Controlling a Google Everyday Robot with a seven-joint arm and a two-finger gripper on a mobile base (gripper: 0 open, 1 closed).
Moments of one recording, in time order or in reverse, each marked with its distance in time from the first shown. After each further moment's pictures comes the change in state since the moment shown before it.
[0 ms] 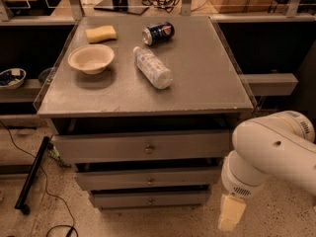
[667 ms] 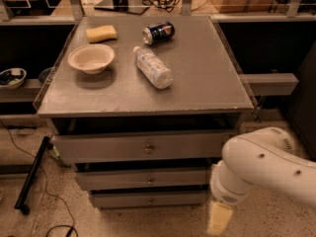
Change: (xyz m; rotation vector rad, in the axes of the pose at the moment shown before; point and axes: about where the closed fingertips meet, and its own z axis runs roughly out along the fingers) arm -0.016 0.006 0.045 -0.011 -0.053 -0.041
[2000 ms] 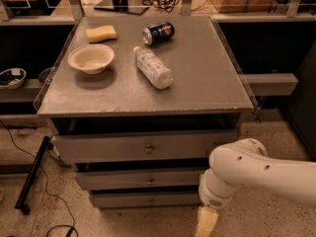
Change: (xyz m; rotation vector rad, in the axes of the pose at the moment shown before) arm -0.017 0.003 0.077 -0.108 -0.049 -0.018
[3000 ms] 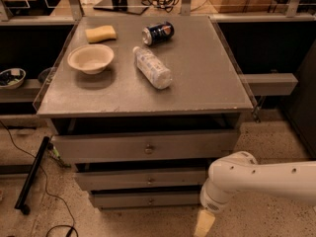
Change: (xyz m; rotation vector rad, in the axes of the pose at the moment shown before) arm 0.030 -0.028 0.081 0.000 0.015 0.150
